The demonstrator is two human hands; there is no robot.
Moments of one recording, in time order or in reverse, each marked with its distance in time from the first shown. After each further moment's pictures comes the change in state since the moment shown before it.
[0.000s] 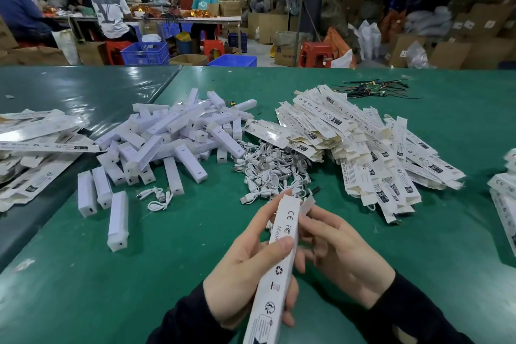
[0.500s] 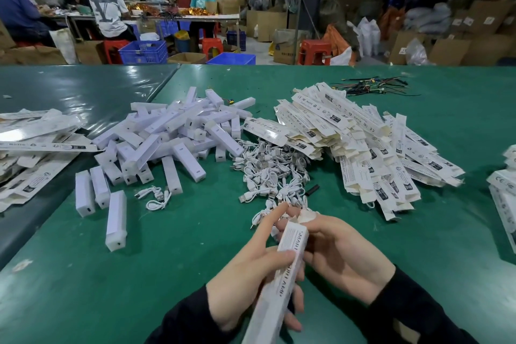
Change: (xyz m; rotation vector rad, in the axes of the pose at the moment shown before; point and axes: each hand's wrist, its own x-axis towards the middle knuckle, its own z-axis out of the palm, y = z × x) left_hand 0.002 -0.004 0.003 0.090 0.089 -0.133; right_hand 0.007 0.003 -0.009 0.162 0.115 0.169
